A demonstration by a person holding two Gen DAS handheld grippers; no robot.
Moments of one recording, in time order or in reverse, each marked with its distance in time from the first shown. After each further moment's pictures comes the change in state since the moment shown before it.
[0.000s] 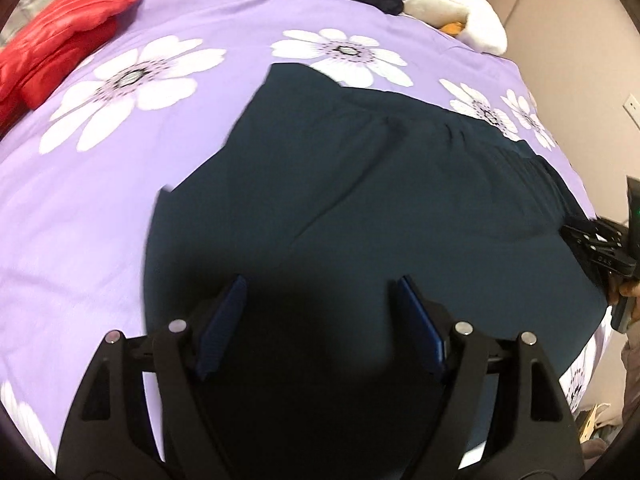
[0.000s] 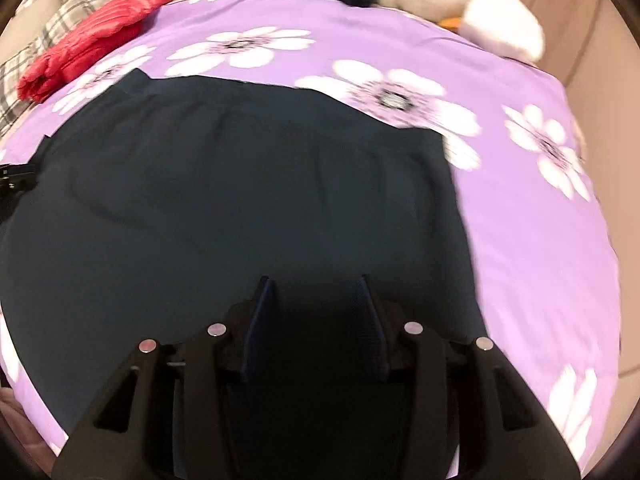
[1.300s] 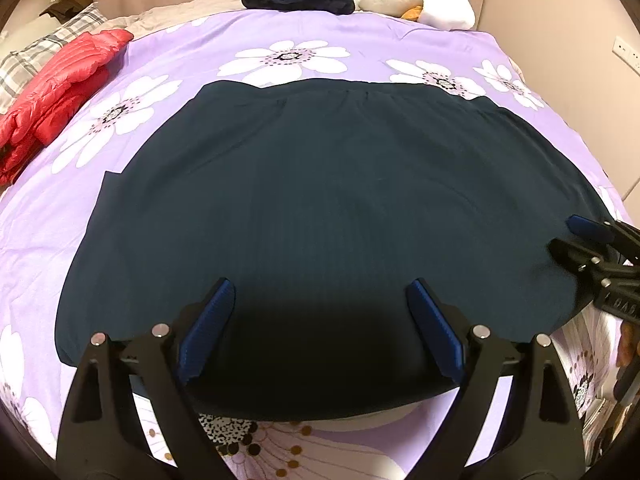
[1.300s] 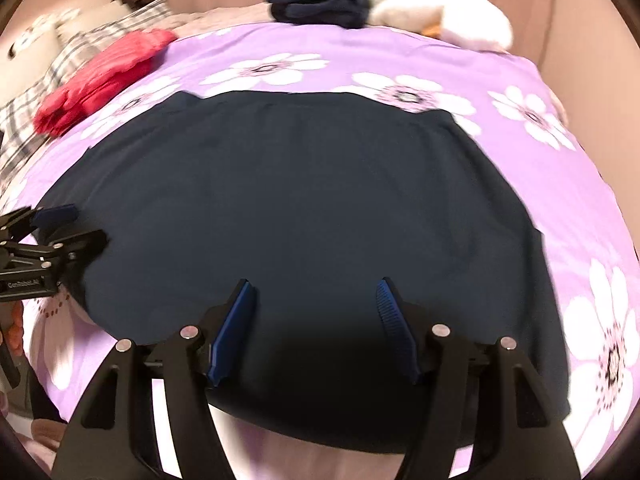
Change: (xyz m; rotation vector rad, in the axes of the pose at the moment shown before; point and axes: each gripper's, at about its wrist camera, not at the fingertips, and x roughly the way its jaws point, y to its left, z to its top) left arm -0.007 -0.123 -0.052 0.129 -0.070 0.128; right arm -0.047 0.071 -0.062 0.147 -0.122 0.030
